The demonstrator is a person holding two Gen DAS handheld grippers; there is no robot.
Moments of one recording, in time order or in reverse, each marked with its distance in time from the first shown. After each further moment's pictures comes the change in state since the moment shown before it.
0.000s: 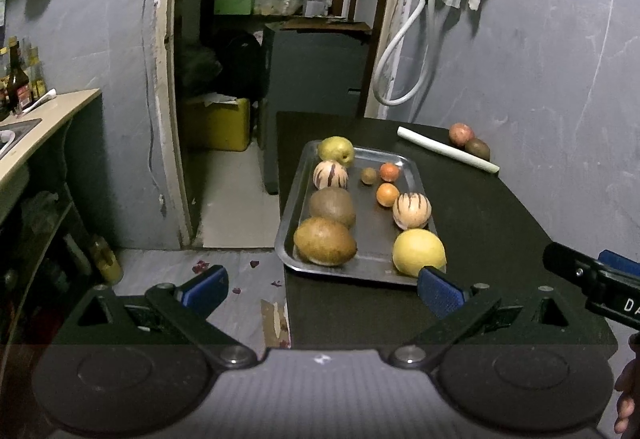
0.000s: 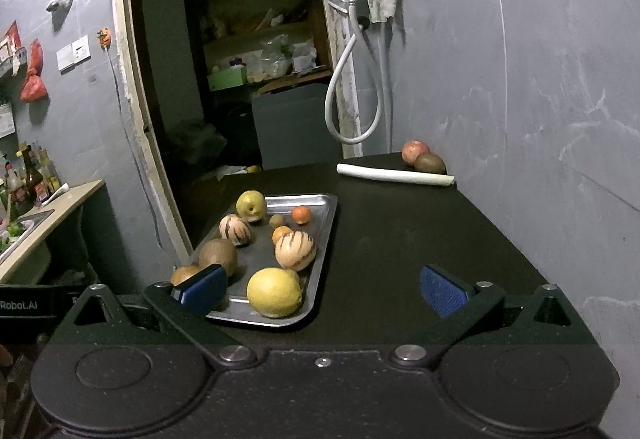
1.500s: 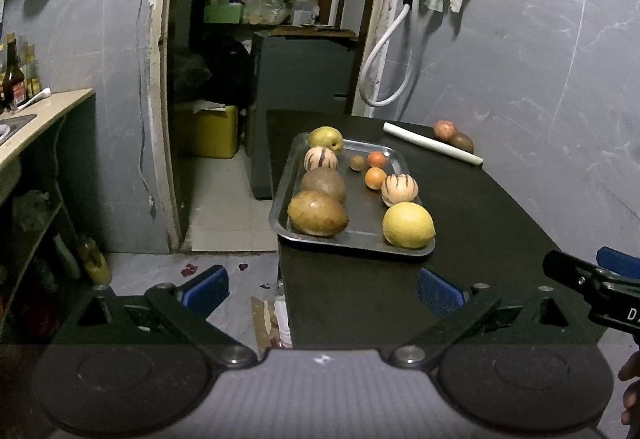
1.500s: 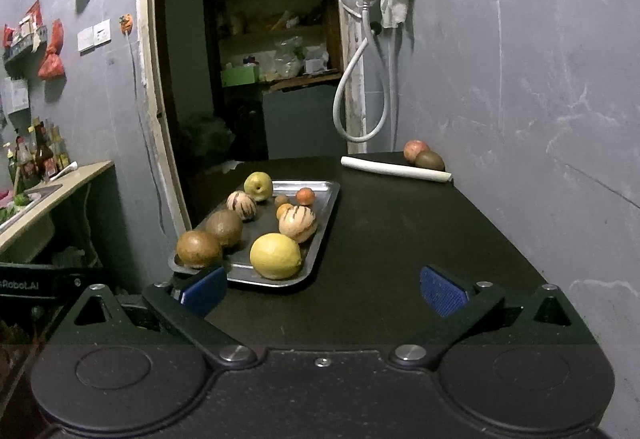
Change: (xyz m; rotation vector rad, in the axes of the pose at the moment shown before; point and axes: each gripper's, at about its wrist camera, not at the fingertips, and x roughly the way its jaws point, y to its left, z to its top) left arm -0.016 0.003 -0.043 0.006 -0.045 -0.045; right arm -0.031 0.001 -0.038 -0.076 -0.024 0.005
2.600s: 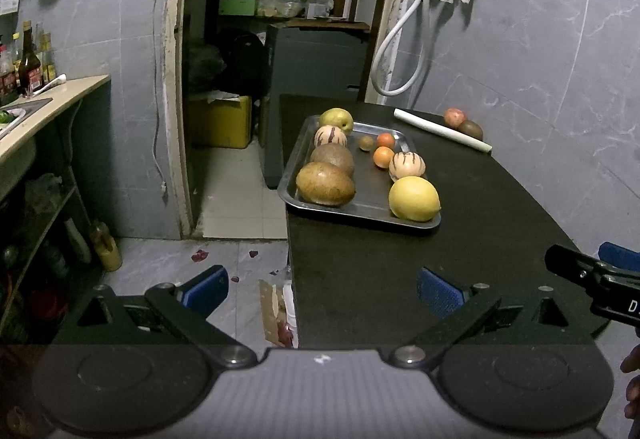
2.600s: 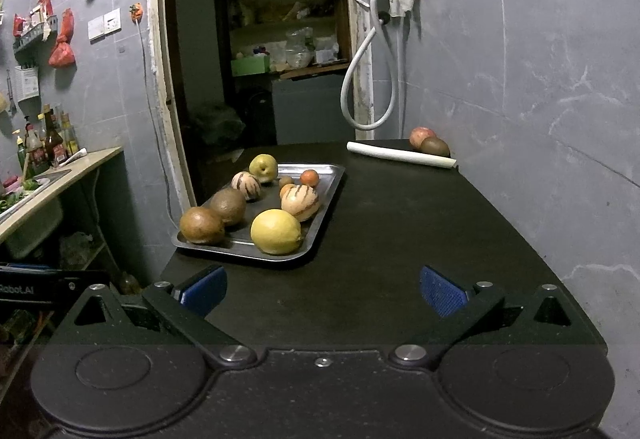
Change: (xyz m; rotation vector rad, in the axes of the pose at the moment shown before) left arm -0.008 -0.003 -0.024 -0.019 0.015 0.039; right arm -0.002 -0.009 -0.016 -0.014 0.026 0.030
